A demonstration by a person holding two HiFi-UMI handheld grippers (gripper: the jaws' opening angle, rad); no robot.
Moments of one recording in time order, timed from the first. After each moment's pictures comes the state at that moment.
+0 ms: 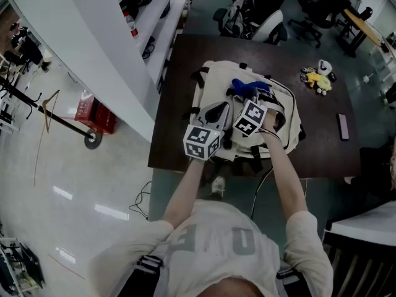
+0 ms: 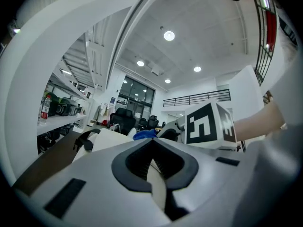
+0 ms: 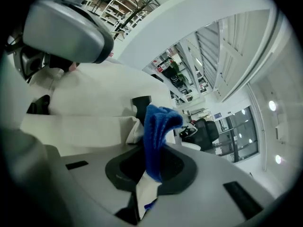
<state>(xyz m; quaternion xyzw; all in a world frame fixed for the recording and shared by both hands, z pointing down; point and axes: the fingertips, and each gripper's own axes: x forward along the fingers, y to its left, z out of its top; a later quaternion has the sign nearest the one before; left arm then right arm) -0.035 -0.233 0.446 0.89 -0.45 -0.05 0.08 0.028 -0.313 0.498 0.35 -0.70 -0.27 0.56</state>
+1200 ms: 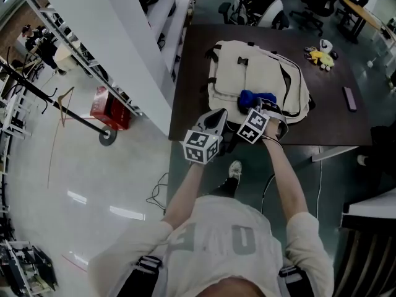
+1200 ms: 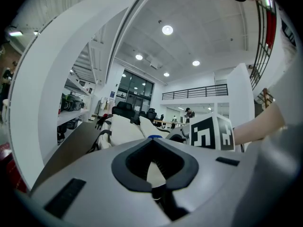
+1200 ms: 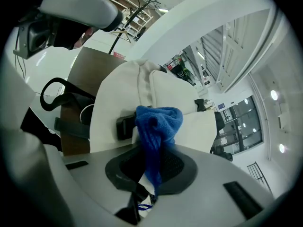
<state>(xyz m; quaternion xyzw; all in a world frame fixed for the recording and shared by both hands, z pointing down) -0.086 -0.087 0.482 0.89 -0.44 0.00 0.10 0.010 -0.159 0.559 0.36 -0.70 -0.21 0.58</state>
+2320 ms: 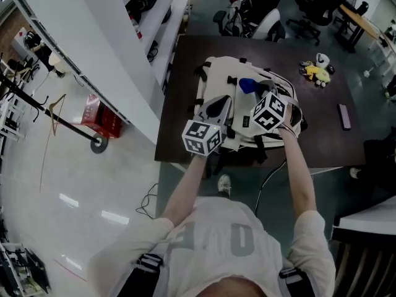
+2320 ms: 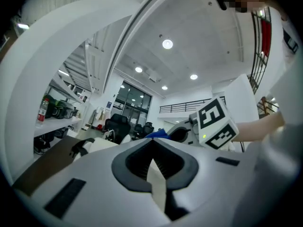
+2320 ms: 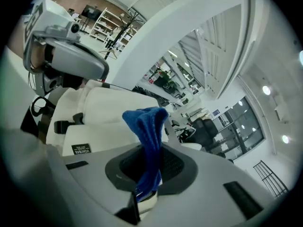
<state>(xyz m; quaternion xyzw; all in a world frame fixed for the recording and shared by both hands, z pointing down) -0.037 -0.195 0.410 0.90 -0.43 -0.09 0.07 0.053 -0.262 0.436 0.39 -0.75 -0.23 0.49</state>
